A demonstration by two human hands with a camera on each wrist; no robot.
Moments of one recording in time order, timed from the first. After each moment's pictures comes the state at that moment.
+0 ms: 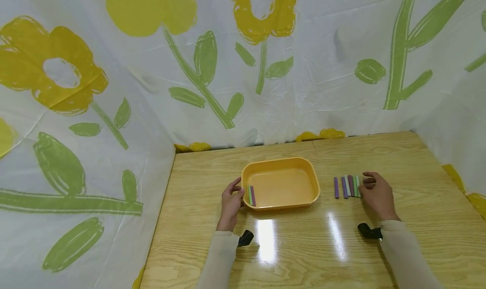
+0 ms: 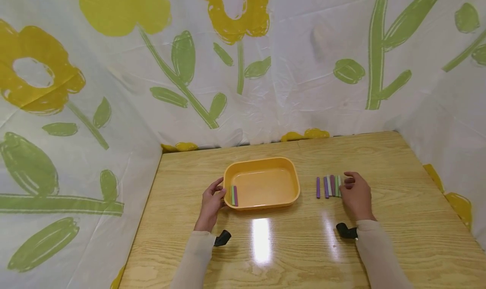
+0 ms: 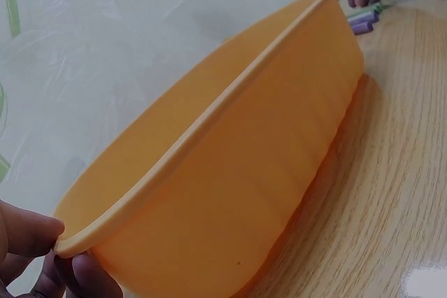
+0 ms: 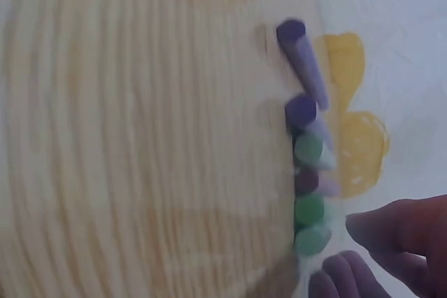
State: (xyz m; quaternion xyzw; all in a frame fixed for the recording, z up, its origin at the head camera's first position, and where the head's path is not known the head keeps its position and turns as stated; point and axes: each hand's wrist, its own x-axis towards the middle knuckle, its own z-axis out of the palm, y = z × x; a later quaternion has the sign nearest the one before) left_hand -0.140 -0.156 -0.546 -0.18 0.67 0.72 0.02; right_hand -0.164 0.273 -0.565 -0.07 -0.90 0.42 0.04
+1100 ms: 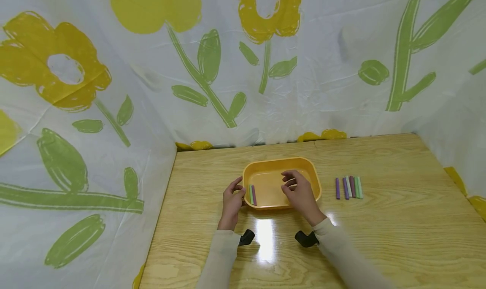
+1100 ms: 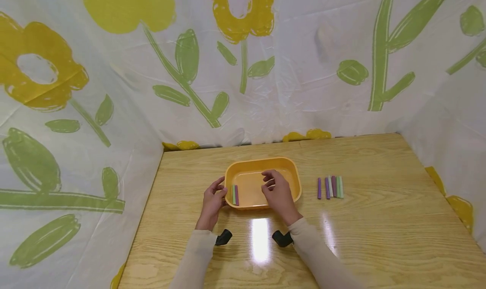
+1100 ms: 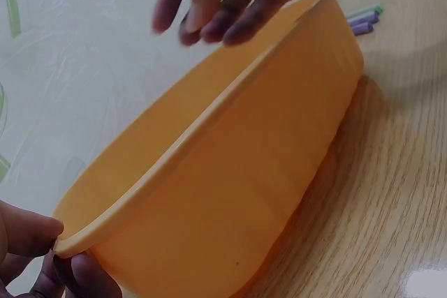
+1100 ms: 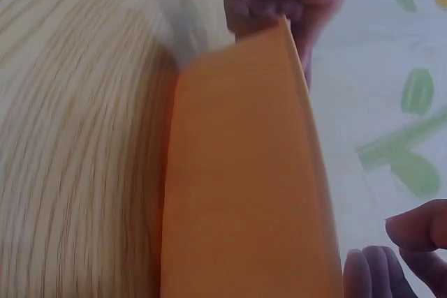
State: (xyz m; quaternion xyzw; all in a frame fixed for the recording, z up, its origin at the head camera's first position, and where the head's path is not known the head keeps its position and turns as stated) left_hand -0.141 -0.157 -0.545 -0.18 0.67 0.72 0.02; right_hand -0.158 0.068 -0.530 0.10 -0.81 0.57 0.06
